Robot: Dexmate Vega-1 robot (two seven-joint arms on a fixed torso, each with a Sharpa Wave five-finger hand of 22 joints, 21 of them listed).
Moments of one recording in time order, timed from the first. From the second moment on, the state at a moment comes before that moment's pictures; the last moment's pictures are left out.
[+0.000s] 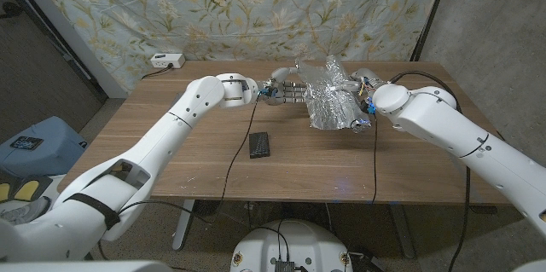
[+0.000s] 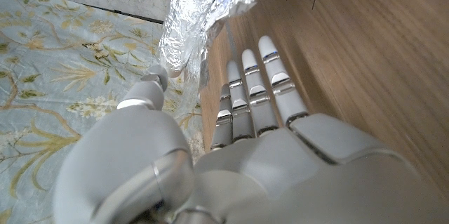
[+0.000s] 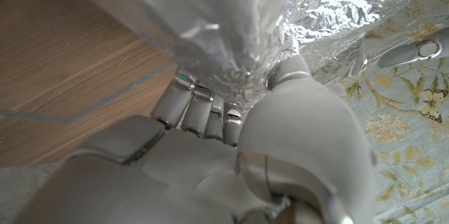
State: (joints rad) left arm 0.51 0.41 0.51 -1.62 -1.18 0.77 0.28; left_hand 0.77 0.01 0.46 -0.15 0.28 0.42 0.22 0.18 0.19 0.52 0.15 0.53 0.46 0.67 0.11 0.33 0.24 0.67 0.19 0.38 0.20; right arm -0.73 -0.83 -0.53 -2.19 0.39 -0.96 -0.36; right_hand 1.17 0.13 0.15 -0.15 0.19 0.44 0.16 0.21 0.30 0.37 0.13 0.99 1.02 0.84 -0.03 0.60 0.95 0.93 -0.10 1.09 0.20
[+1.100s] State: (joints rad) left arm 0.44 0.33 0.54 -1.49 -1.19 0.84 0.18; left_hand 0.83 0.06 0.46 -0.16 0.29 0.41 0.22 0.20 0.20 0.58 0.10 0.62 0.53 0.74 0.05 0.38 0.30 0.72 0.16 0.39 0.20; right arm -0.76 -0.87 -0.49 -2.20 0.40 -0.92 -0.34; right_hand 1.17 0.13 0.15 -0.15 0.18 0.44 0.16 0.21 0.31 0.37 0.13 0.99 1.02 0.84 -0.03 0.59 0.95 0.91 -0.09 1.12 0.19
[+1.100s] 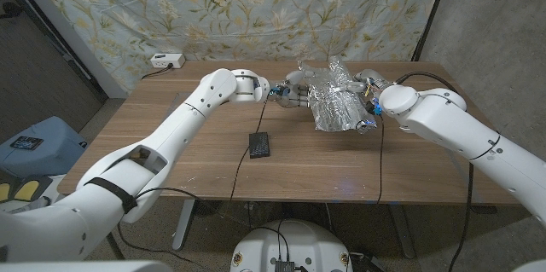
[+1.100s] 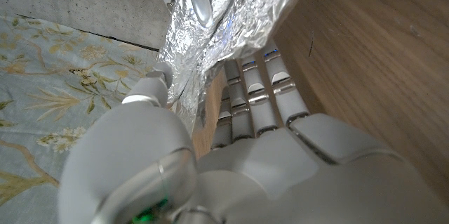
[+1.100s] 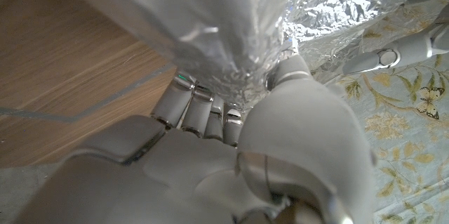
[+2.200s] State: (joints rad) left arm 0.45 0.30 0.53 -1.42 -1.22 0.82 0.16; left_hand 1.09 0.08 0.54 -0.18 0.36 0.51 0.19 0.20 0.20 0.66 0.03 0.72 0.63 0.84 -0.04 0.44 0.36 0.79 0.09 0.46 0.21; right arm -0.80 -0.88 -0.45 -2.21 0.43 -0.88 -0.36; right_hand 1.17 0.13 0.16 -0.15 0.18 0.44 0.16 0.20 0.31 0.37 0.12 0.99 1.02 0.84 -0.03 0.59 0.96 0.91 -0.09 1.15 0.19
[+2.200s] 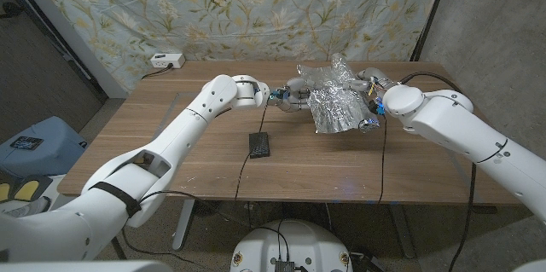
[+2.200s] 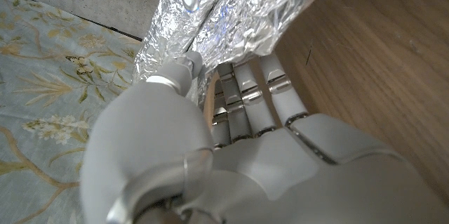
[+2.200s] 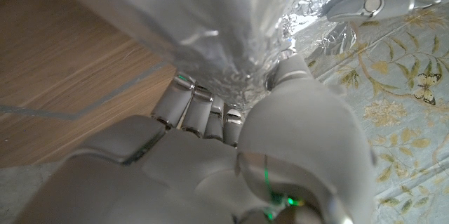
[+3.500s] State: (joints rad) left arm 0.43 0.21 0.53 -1.29 -1.13 0.75 0.05; left_hand 1.26 0.10 0.49 -0.18 0.27 0.65 0.11 0.25 0.20 0.80 -0.05 0.71 0.58 0.98 -0.16 0.50 0.40 0.85 0.00 0.59 0.22; right arm -0.85 -0.88 -0.34 -2.20 0.55 -0.82 -0.34; right_hand 1.17 0.13 0.16 -0.15 0.18 0.45 0.16 0.21 0.31 0.37 0.13 0.99 1.02 0.84 -0.03 0.59 0.95 0.90 -0.08 1.17 0.19
